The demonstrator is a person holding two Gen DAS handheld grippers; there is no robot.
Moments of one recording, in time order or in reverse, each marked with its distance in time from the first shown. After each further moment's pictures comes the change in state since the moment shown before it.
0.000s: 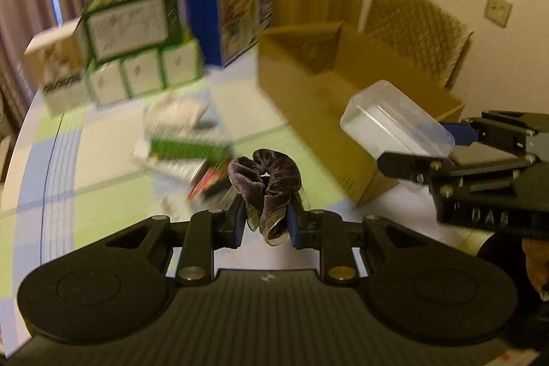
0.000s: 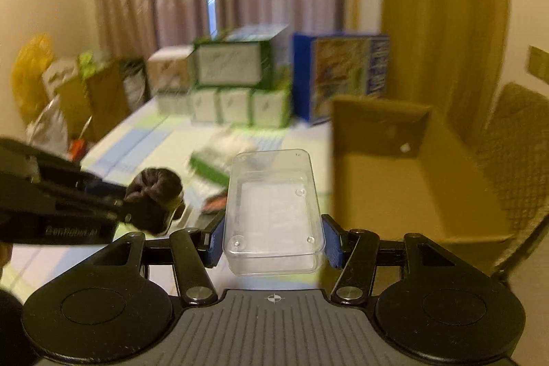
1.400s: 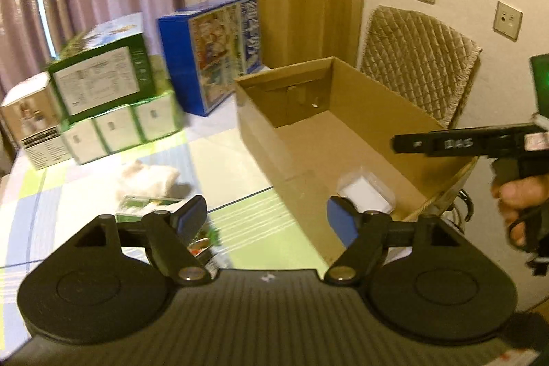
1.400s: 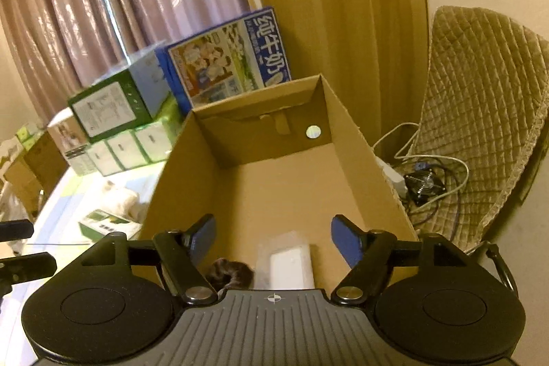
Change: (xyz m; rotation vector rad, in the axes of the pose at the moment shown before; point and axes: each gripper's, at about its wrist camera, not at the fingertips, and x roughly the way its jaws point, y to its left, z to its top) left arm 0.048 -0.042 0.054 0.025 -0.079 0.066; right arm 0.064 -0.176 0.020 0.300 0.031 -0.059
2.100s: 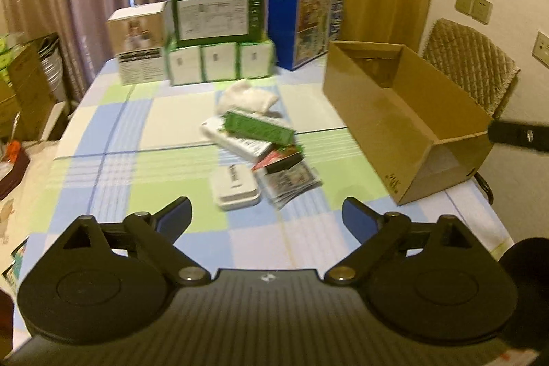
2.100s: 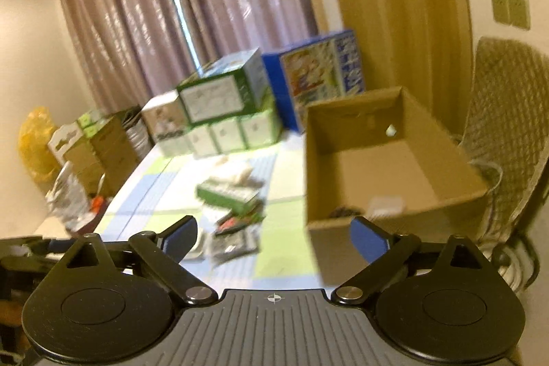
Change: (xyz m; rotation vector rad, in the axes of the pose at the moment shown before) left arm -0.109 0.076 -0.104 -0.209 0.047 0.138; right arm -0.120 0.124 -0.067 -0.074 -0.034 0.154
